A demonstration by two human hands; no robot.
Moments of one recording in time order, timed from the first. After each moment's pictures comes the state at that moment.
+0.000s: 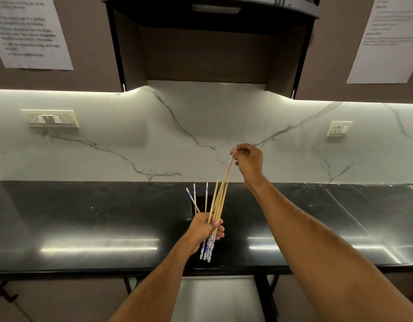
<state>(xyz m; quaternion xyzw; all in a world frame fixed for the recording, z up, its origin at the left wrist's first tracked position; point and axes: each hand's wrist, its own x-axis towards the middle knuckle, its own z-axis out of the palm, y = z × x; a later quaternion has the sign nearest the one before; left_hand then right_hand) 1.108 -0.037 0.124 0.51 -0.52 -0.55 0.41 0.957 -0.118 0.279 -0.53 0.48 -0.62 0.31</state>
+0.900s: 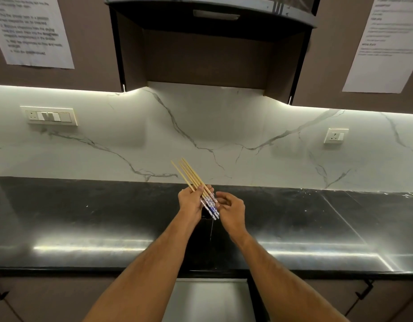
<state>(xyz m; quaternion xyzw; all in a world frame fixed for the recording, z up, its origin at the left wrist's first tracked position) 1.091 -0.085 0.183 0.41 -0.21 -0.57 0.68 0.972 -0.055 0.165 -0.60 0.50 -0.54 0.31</state>
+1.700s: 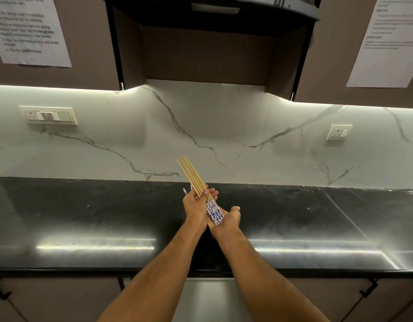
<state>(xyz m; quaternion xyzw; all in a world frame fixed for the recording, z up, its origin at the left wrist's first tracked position) 1.077 -0.079 0.160 0.42 -0.25 -0.52 0.70 1.003 -0.064 0.155 -0.02 0.34 -0.56 0.75</state>
